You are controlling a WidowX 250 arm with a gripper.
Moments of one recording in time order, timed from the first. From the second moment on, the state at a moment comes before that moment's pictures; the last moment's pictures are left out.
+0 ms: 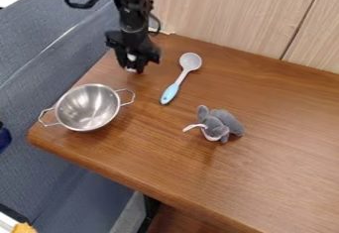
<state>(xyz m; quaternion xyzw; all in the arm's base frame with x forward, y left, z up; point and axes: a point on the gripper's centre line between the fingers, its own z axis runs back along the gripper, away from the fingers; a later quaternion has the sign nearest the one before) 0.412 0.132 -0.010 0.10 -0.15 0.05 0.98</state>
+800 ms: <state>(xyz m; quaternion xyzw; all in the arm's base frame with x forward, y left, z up) 0.404 0.122 -0.014 0.09 -0.12 0.07 0.99</state>
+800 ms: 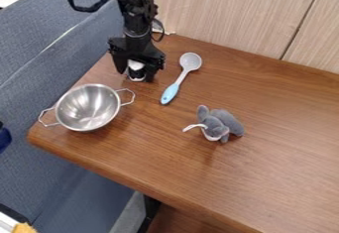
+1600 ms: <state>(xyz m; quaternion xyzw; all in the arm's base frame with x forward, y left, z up) 0.399 0.116 0.079 0.13 -0.24 0.09 0.96</state>
